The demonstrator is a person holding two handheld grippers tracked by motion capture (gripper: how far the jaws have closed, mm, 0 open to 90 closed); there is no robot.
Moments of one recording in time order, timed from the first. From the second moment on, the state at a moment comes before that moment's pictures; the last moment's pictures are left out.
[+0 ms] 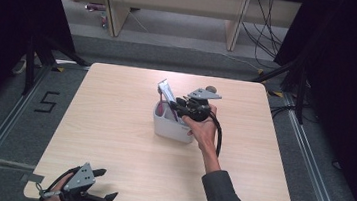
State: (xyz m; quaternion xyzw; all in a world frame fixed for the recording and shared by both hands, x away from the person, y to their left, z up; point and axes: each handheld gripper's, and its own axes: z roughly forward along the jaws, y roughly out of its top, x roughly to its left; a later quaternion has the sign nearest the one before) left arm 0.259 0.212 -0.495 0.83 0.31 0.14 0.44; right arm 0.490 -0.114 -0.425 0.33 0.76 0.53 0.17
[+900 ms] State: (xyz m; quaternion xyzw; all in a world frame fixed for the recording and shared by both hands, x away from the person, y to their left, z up) left arm 0.259 0.212 -0.496 0.83 0.32 0.14 0.43; right arm 0.415 -0.159 -0.406 0.34 0.78 0.50 0.15
